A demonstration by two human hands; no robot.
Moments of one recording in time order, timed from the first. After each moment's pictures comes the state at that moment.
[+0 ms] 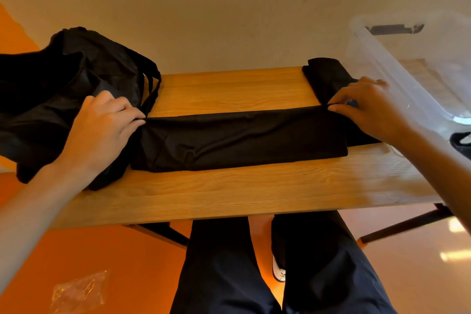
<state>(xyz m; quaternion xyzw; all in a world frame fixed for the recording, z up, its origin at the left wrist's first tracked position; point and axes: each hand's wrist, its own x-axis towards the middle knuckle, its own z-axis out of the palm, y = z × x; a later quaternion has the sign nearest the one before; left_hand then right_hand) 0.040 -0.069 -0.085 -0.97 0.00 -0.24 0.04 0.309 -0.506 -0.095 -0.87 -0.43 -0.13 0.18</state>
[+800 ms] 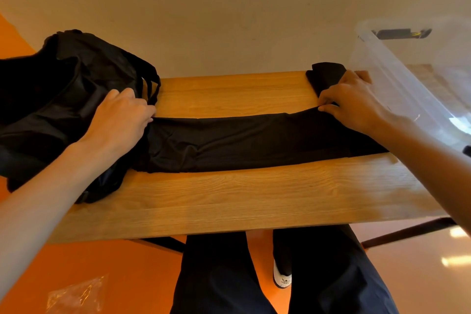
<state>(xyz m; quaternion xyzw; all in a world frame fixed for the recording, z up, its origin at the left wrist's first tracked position) 0.096 -0.052 -0.096 -0.98 -0.02 -0.14 0.15 0.343 -0.461 -0.101 -0.92 -0.38 -0.10 0.04</state>
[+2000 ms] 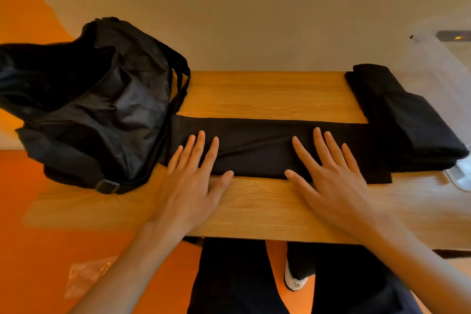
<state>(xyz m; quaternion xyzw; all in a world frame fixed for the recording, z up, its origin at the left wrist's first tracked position) 0.033 -0.162 -0.162 -0.98 -0.17 -0.02 -0.08 0.187 -0.408 -0.159 -0.94 -0.33 0.07 0.02</state>
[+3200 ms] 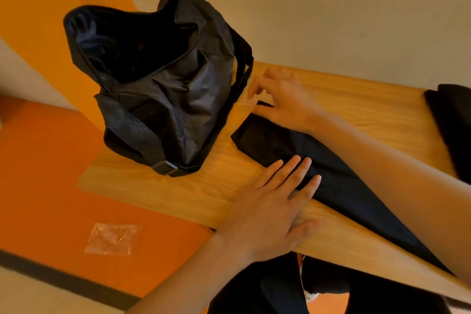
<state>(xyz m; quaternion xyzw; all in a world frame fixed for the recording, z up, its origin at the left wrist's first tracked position) 0.027 -0.197 -0.165 -1.00 0.01 -0.03 -0.07 0.247 -0.172 -0.122 -0.75 -0.62 0.02 0.23</state>
